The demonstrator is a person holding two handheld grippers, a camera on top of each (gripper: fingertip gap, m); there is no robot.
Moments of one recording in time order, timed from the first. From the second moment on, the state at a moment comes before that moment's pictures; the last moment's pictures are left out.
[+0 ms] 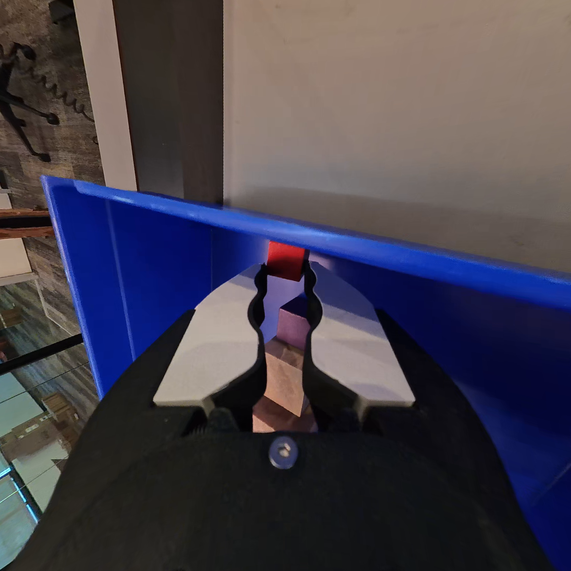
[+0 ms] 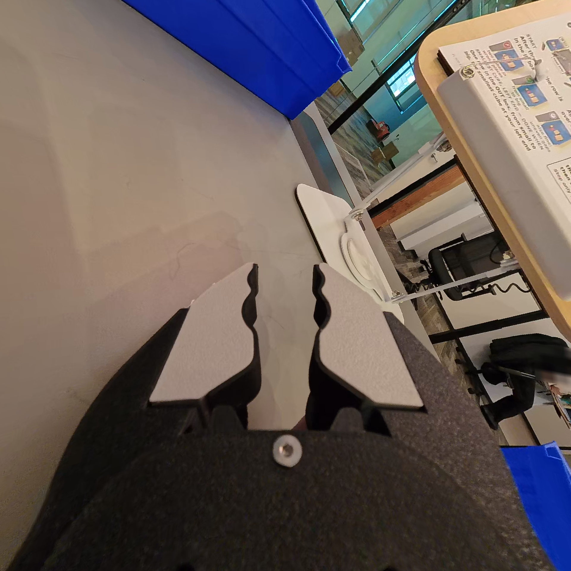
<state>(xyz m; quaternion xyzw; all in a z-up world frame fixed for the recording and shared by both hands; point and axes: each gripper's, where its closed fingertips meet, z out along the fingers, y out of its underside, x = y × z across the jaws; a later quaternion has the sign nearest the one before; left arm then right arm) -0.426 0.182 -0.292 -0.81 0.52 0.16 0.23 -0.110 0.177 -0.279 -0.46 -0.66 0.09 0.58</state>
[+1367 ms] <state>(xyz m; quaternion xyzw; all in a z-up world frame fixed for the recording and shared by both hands) -0.351 0.135 -0.108 -0.68 0.51 0.16 0.51 -0.161 0.142 -0.172 -0.37 -0.62 0.23 0.65</state>
